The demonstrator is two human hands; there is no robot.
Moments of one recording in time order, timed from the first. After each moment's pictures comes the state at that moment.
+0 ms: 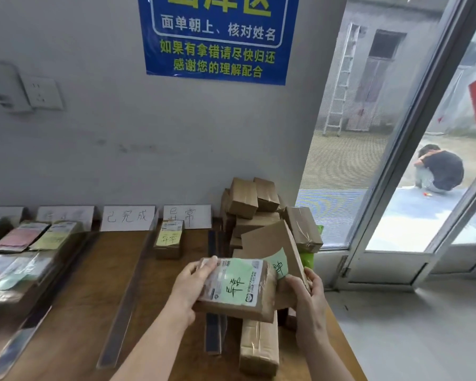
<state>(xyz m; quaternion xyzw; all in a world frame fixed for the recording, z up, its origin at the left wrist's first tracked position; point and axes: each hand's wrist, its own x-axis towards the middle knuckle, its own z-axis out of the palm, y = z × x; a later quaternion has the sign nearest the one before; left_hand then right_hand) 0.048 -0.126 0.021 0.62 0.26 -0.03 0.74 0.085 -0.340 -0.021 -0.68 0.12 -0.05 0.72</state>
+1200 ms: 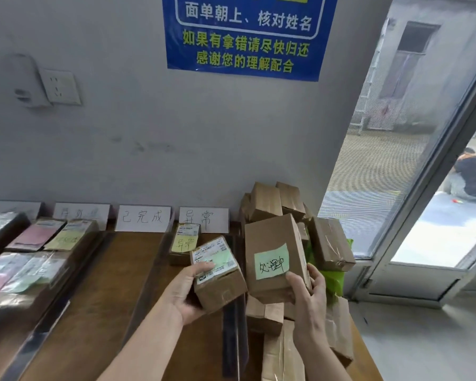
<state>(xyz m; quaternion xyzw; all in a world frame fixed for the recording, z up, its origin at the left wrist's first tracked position) 0.088 -0.064 0.014 0.34 0.28 -0.08 0.89 0.125 -0.275 -0.007 -0.63 0.06 -0.05 0.77</state>
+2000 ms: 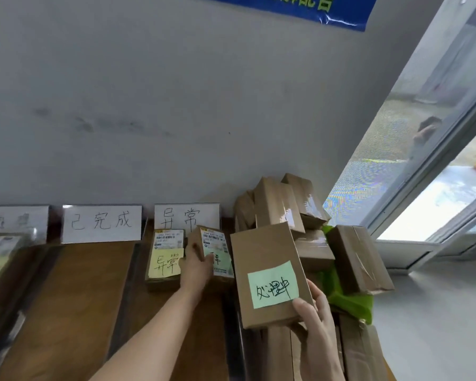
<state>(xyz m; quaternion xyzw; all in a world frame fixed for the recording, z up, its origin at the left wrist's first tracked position) 0.297 -0.004 -0.091 0.73 0.31 -0.01 0.61 0.203 -0.220 -0.027 -0.64 0.12 0.02 0.76</state>
